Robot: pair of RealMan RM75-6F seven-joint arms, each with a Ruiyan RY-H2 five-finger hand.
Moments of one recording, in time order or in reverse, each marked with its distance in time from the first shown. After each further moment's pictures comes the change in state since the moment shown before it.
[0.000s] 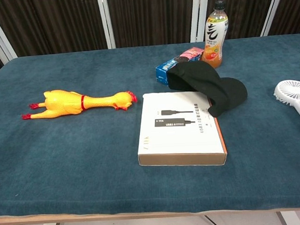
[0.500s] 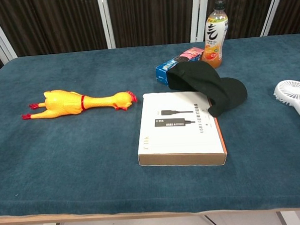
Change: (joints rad) left arm -0.003 0.001 -0.002 0.001 -0.003 -0.004 -0.004; right arm 0.009 -0.018 -0.008 0.019 0.023 -0.032 -0.019
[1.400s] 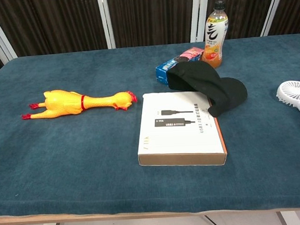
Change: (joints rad) left arm -0.001 0.000 0.002 0.001 0.004 0.000 -0.001; right arm -0.024 0.032 0.010 -0.018 -0.045 0.042 0.057
